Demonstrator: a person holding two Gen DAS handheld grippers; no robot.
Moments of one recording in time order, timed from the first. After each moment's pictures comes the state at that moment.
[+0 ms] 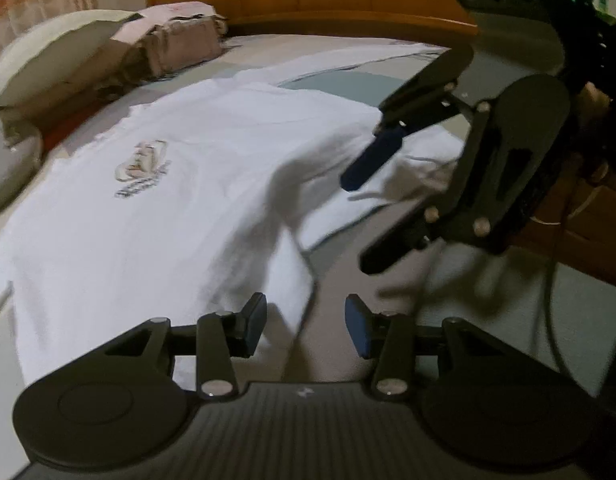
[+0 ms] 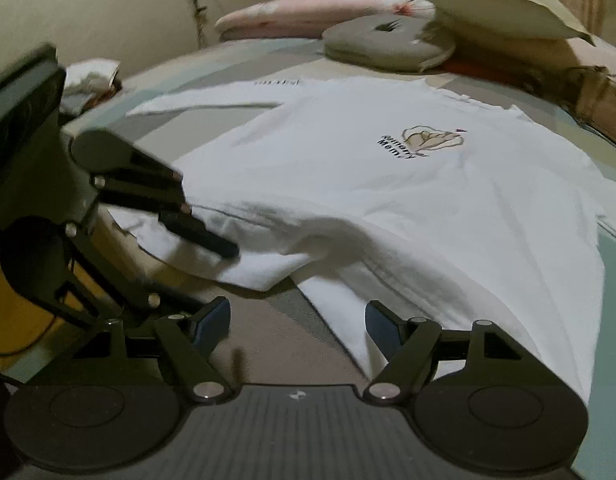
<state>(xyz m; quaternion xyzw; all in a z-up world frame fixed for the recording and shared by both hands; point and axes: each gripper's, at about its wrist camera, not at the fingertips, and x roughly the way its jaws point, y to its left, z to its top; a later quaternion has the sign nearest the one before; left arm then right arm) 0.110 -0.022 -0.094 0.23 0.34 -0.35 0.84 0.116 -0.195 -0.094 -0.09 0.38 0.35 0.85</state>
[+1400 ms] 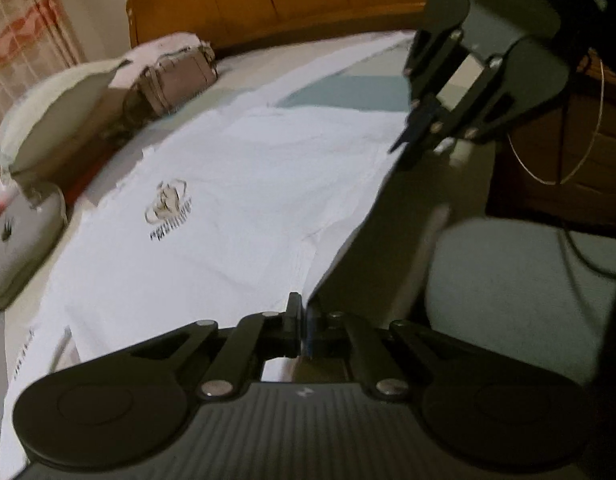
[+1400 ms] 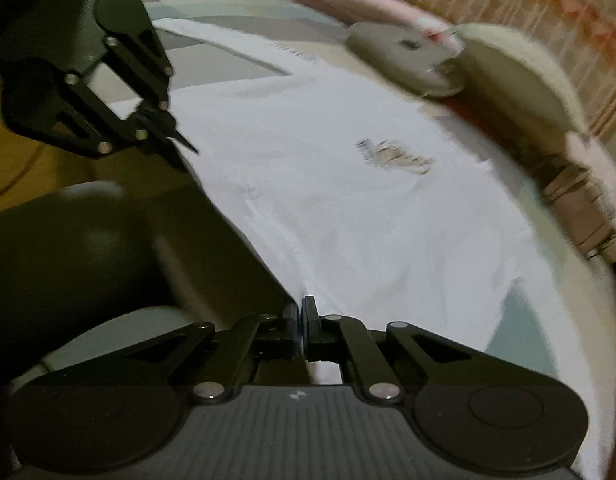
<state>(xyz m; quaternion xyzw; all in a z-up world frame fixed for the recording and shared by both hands) 0.069 -0.024 -0.067 0.31 0.33 -0.36 0.82 0.065 -0.214 -0.062 -0.29 0.36 0.33 0.82</state>
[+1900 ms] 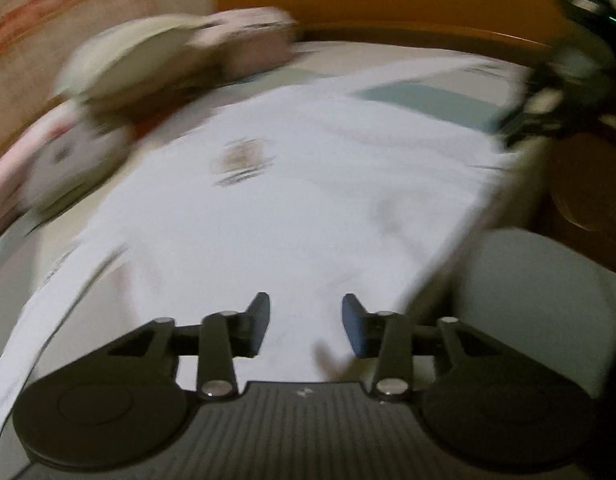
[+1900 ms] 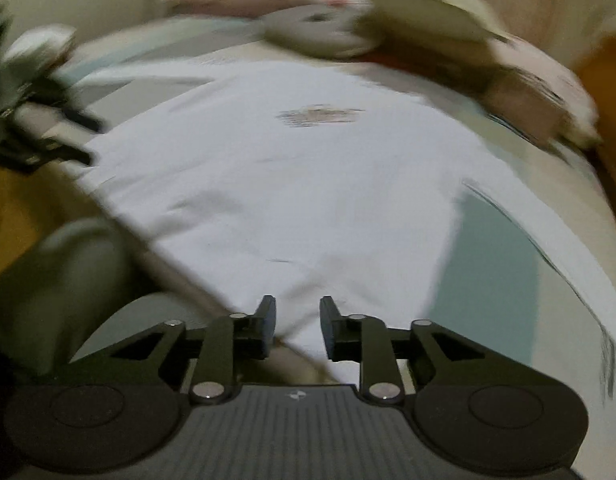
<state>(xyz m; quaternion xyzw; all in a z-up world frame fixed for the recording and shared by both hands) 0.070 0.046 -0.045 0.22 0.34 -0.22 0.89 0.065 -0.293 -0.057 -0.12 0.39 0.21 0.89</state>
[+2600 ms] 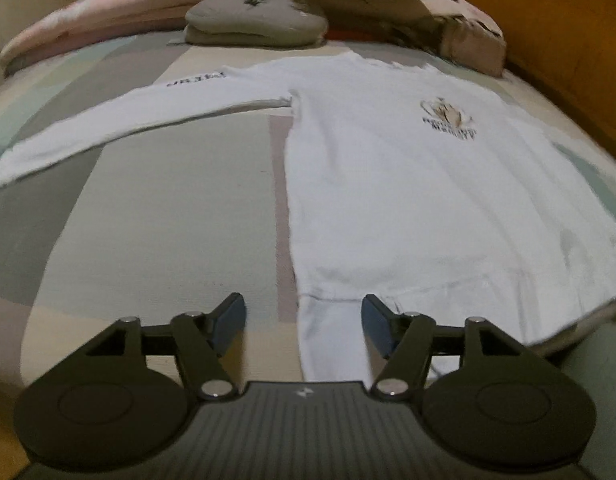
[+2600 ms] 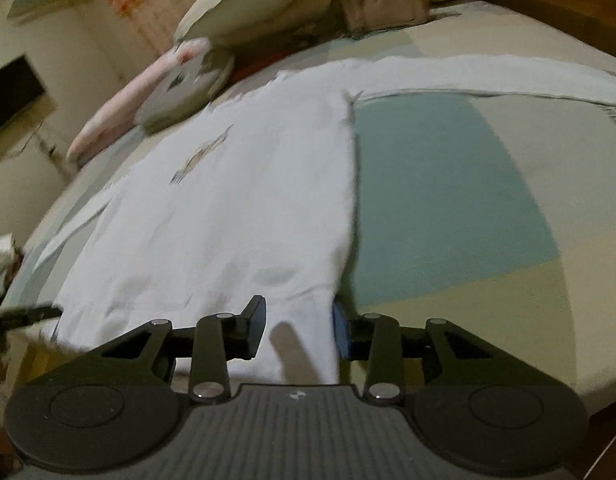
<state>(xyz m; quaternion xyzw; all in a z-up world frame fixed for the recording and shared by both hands) 0.080 0.137 -0.096 -0.01 0.41 -0.05 0.91 0.091 -0.363 -0.116 0.16 0.40 0.16 0.89</state>
